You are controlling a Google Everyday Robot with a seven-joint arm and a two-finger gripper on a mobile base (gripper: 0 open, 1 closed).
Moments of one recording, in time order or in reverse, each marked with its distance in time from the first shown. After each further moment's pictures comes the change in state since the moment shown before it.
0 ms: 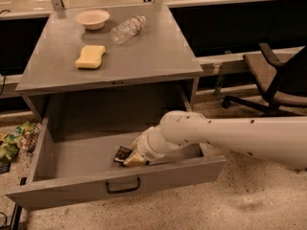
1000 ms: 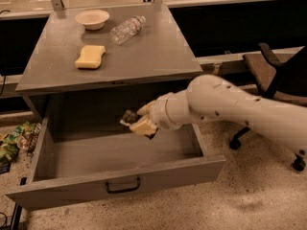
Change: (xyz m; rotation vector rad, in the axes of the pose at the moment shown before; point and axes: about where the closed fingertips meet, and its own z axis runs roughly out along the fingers) arm -0.067 -0.042 -0.121 0.143 -0.159 0.029
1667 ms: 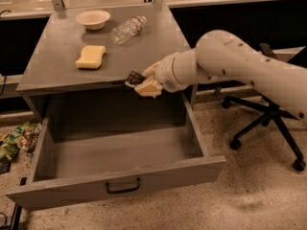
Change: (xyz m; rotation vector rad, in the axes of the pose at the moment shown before) arm -0.064 -0.087 -0.045 0.111 -0.061 -0.093
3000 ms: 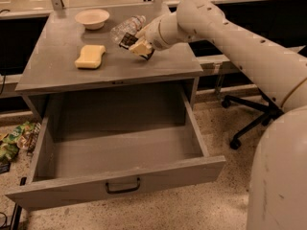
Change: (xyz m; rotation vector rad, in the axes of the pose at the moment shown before) arm -0.058 -0.144 0.063 0.110 -0.054 -0.102
